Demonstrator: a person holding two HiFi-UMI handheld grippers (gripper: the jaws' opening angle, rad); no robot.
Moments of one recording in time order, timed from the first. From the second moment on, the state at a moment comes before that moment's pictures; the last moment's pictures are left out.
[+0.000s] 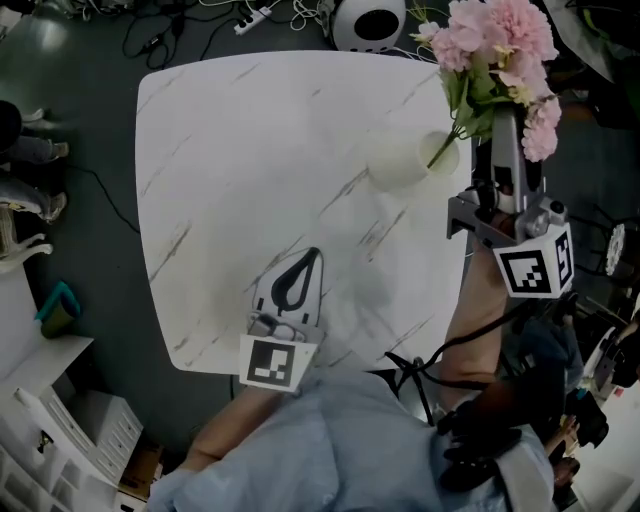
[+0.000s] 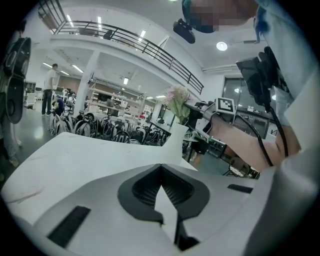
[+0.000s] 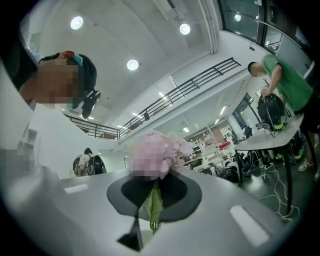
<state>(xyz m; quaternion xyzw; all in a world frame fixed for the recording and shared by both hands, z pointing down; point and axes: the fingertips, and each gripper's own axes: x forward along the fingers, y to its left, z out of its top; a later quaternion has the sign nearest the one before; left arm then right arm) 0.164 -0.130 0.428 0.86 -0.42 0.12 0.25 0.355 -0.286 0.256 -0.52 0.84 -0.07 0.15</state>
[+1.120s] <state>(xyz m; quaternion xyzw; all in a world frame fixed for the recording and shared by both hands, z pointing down) 0.161 -0.091 0.375 0.90 -0.39 0.10 0.18 0.351 -0.163 0.376 -0.63 0.76 -0.15 -0.05</state>
